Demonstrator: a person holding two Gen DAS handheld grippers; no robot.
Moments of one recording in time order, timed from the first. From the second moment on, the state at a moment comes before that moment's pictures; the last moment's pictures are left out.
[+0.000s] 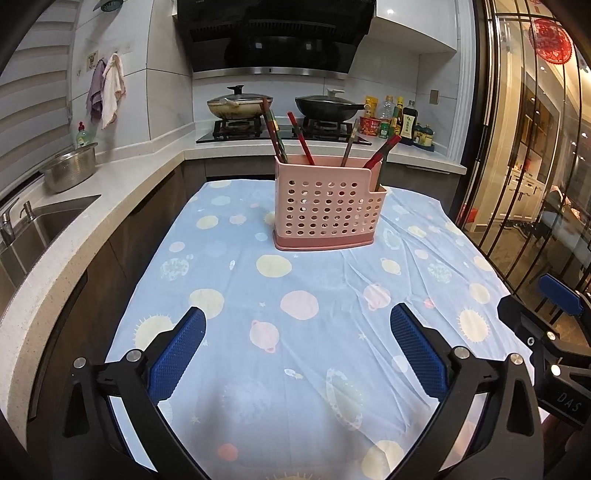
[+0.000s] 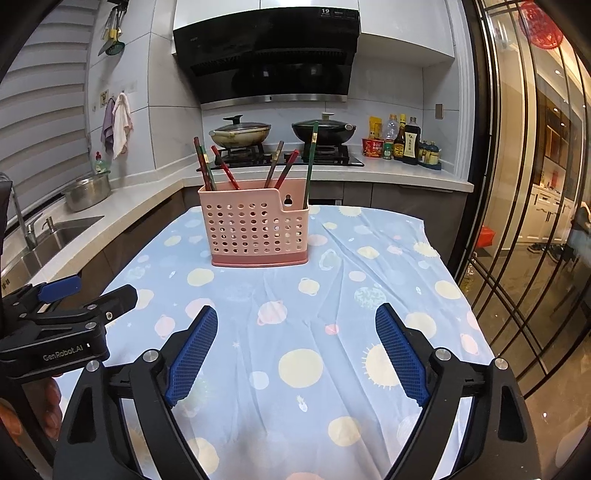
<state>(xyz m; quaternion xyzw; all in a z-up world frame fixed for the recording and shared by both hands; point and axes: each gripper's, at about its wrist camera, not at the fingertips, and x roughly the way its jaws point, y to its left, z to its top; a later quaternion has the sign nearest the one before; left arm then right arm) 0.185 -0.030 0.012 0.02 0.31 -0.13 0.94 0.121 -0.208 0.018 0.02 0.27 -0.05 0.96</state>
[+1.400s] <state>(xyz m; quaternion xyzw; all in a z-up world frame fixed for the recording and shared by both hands) 0.223 -0.051 0.001 0.05 0.31 -0.10 0.95 0.156 -0.232 0.000 0.06 0.28 -0.06 0.96</state>
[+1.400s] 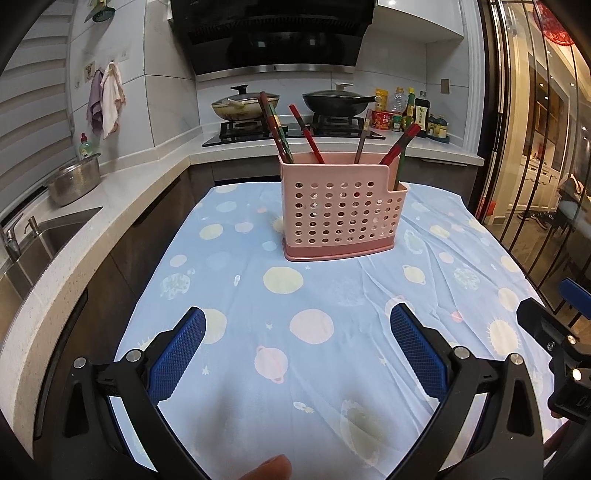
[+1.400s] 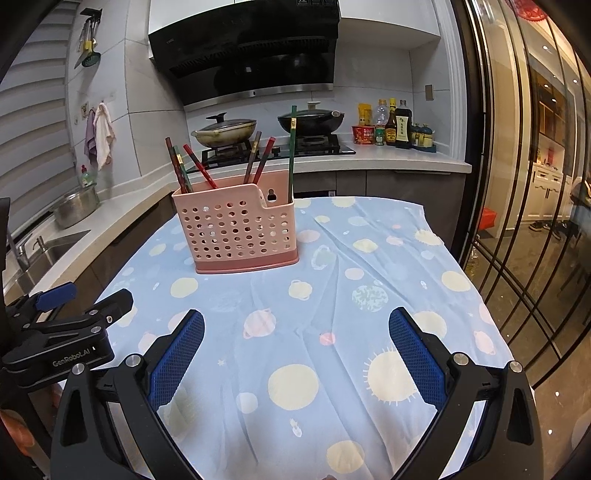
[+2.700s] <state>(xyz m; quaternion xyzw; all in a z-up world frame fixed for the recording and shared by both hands) 0.220 -0.053 0.003 0.06 0.29 -0.06 0.95 0.162 -0.231 -0.010 0.07 0.29 -0.07 0.95</state>
